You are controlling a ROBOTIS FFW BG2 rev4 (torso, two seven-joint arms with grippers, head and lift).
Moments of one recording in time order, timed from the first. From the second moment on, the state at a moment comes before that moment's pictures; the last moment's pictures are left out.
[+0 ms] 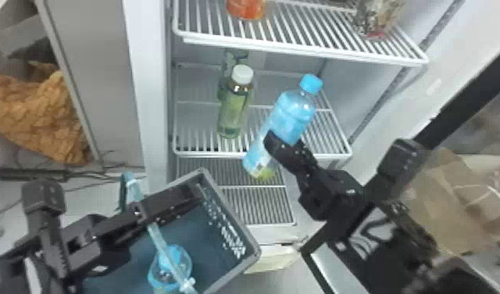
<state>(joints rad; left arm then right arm) 0.32 0.06 0.15 -1.87 1.43 1.25 -0.57 0.60 -0.21 -0.08 -2.47 -0.56 0.54 0.09</state>
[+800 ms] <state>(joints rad) 0.32 0.06 0.15 -1.87 1.43 1.24 -0.56 0.77 -0.23 -0.04 -2.63 -0.66 0.74 0.19</state>
